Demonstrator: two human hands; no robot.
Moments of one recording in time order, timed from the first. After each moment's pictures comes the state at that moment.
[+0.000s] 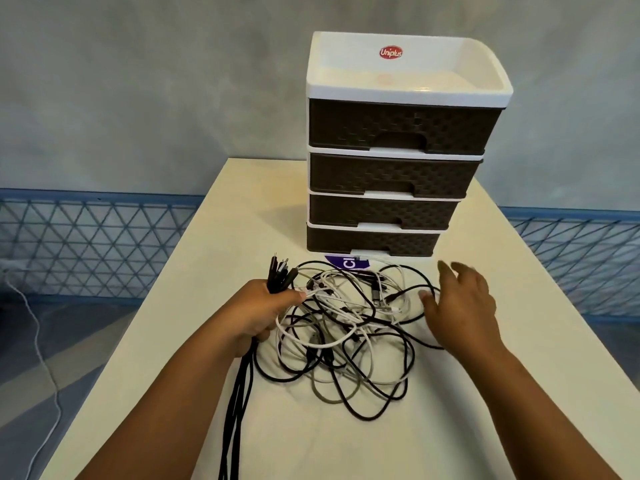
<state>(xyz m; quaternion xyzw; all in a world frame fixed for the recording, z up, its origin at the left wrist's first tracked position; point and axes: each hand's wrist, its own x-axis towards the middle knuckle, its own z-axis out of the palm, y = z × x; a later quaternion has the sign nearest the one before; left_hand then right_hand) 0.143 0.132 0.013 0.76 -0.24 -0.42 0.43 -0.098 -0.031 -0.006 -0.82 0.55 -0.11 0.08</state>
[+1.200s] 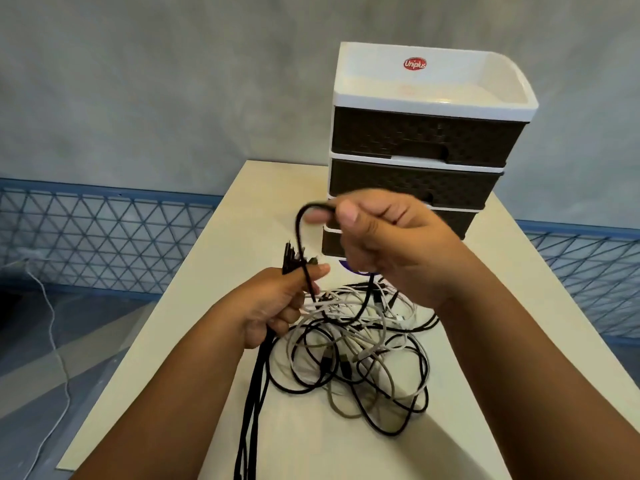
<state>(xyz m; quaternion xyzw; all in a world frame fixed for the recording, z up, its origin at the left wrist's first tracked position) 0.132 0.144 0.066 0.68 -0.21 -0.53 0.47 -0.013 0.039 0.138 -0.70 -0.02 -0.20 0.68</state>
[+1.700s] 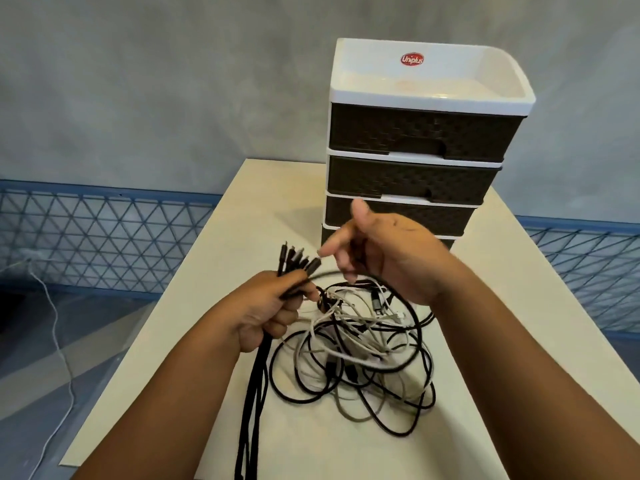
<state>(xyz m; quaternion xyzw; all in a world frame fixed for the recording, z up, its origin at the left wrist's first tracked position) 0.131 0.150 0.057 0.66 -0.21 -0.53 0.49 -0.010 0.014 0.103 -0.70 0.08 -0.11 0.70</state>
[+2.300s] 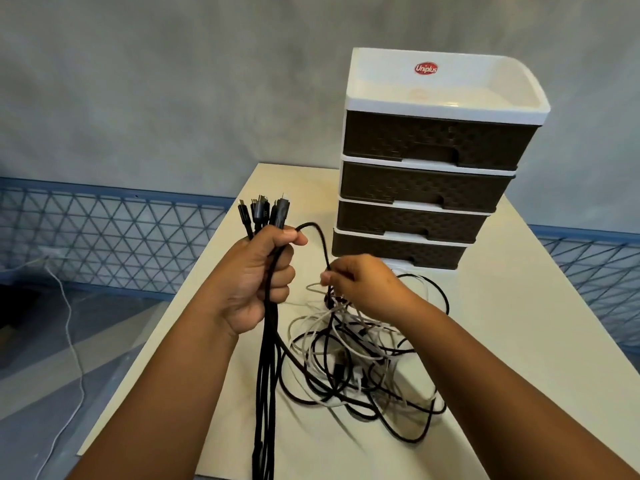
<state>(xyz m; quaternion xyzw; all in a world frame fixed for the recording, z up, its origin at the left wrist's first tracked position) 0.143 0.167 0.095 0.53 -0.21 -0.45 0.69 0.026 0.021 0.048 -0.89 0.24 -0.08 0.37</state>
